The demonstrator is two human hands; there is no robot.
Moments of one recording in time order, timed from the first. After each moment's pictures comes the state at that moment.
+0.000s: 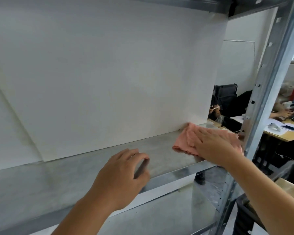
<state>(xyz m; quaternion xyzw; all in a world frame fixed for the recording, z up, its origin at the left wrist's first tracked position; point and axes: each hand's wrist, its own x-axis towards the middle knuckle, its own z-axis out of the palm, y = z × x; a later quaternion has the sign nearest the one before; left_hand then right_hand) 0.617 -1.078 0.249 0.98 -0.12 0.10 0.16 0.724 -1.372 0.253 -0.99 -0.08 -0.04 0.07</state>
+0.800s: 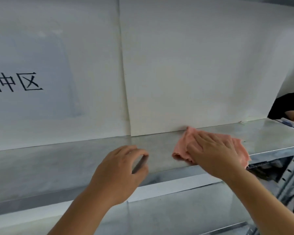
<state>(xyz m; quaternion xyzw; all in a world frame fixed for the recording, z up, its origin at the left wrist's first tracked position) 0.517 -0.869 0.242 0.97 -0.05 0.14 0.17 0.604 -1.132 0.252 -0.99 -0.10 -0.03 0.06</state>
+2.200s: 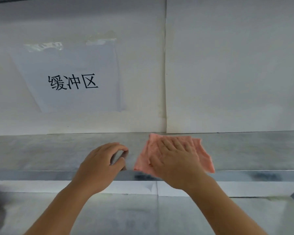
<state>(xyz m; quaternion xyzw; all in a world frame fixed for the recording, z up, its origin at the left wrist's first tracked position) 0.456 -0.764 0.243 0.96 0.12 0.19 0.19 0.572 -0.977 0.234 -0.93 -0.37 -0.01 0.03</state>
